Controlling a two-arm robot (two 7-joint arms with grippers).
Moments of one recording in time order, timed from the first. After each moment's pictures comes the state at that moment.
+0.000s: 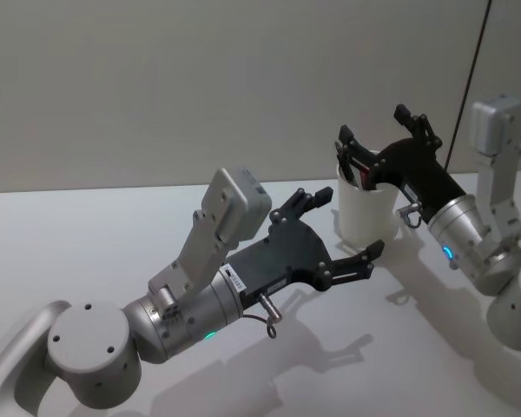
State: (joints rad) left arm -0.19 0.36 0.45 -1.72 -0.26 0.04 -0.50; right arm 0.33 0.21 -0.35 -1.38 0.28 -0.16 0.17
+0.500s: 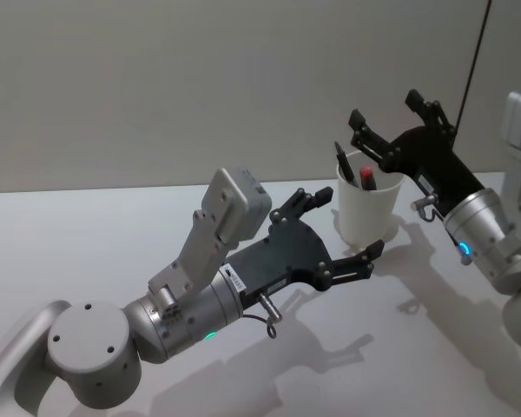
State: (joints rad) left arm -0.19 0.36 0.45 -1.72 -0.26 0.04 -0.50; right arm 0.30 0.24 -0.33 -1.47 0.35 -0.18 0.20
